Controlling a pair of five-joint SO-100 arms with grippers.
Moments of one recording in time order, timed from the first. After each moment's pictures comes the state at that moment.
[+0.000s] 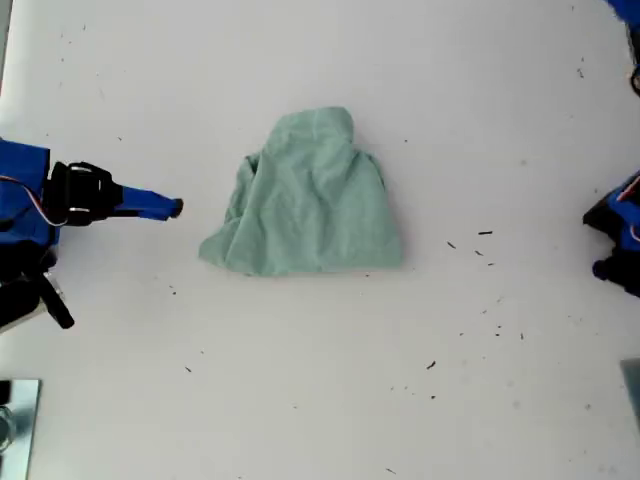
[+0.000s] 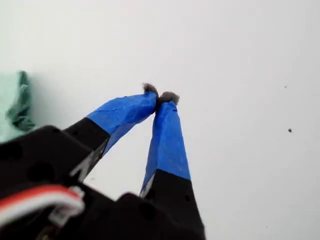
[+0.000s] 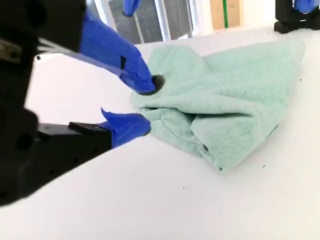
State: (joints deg) arm 0 -12.1 206.0 185.0 60.6 6.9; arm 1 54.7 90.2 60.3 68.8 -66.2
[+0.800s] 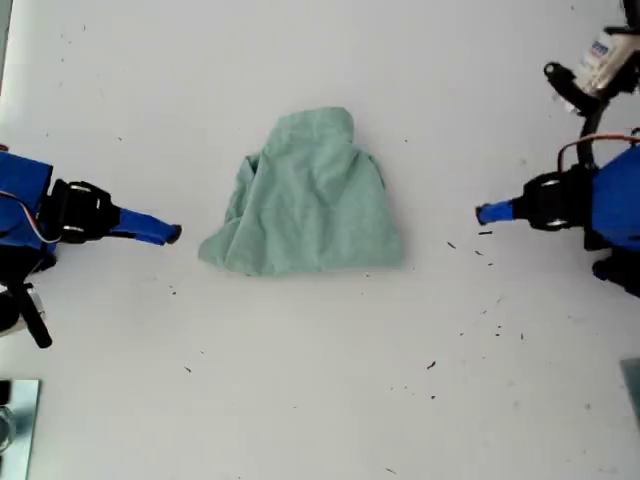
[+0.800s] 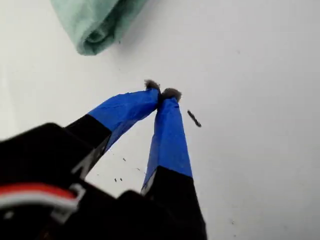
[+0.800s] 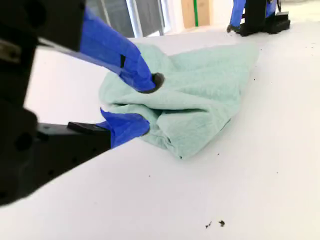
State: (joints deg) arm 0 -4.0 206.0 185.0 60.6 2.3; arm 1 12.4 198.5 167.2 78.0 -19.5
